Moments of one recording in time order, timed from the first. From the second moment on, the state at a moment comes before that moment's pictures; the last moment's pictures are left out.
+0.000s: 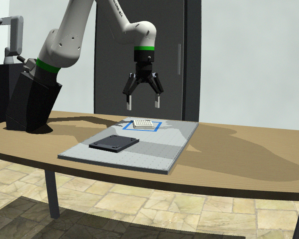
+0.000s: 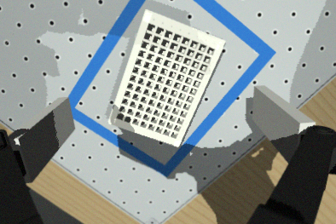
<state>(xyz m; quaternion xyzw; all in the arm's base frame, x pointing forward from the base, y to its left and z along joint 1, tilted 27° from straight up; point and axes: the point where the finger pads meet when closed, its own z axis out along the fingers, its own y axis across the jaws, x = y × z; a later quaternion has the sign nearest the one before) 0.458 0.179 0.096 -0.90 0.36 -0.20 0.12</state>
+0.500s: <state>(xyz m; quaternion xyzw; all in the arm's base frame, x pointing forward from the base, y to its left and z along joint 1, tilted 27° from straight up) 0.458 0.179 0.096 -0.96 0.16 -0.23 0.08</state>
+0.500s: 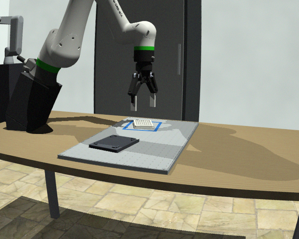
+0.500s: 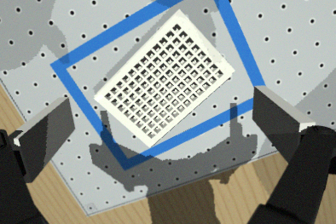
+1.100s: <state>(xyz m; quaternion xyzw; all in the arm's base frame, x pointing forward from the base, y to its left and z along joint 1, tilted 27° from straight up) 0.458 0.179 0.096 -0.97 -0.09 -0.24 0.01</state>
